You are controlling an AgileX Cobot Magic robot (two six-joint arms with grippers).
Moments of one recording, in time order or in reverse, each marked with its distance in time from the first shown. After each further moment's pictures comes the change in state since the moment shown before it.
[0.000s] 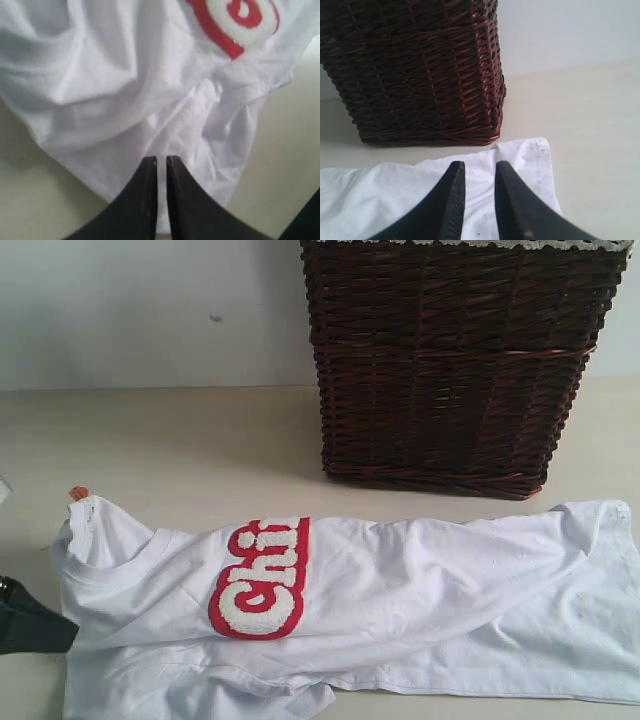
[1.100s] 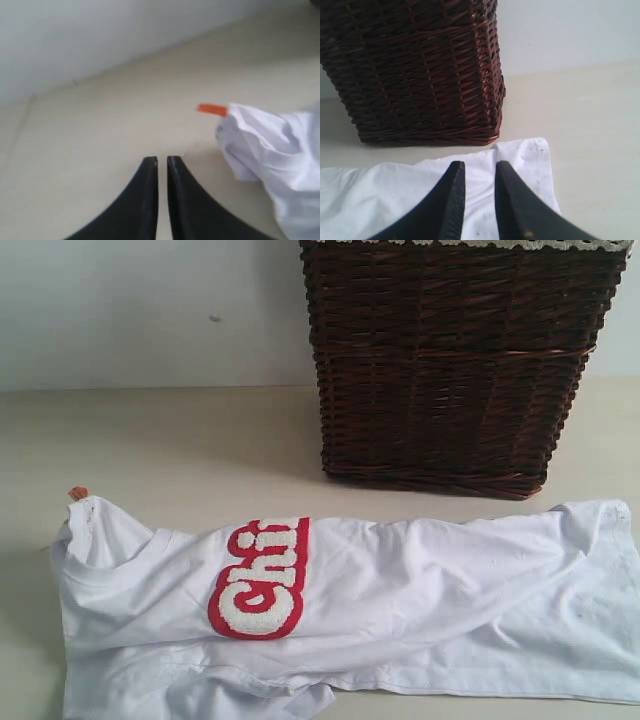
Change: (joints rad) left arm 0.000 -0.743 0.225 0.578 -0.571 -0.450; right arm 0.000 0.000 0.000 -0.001 0.000 0.000
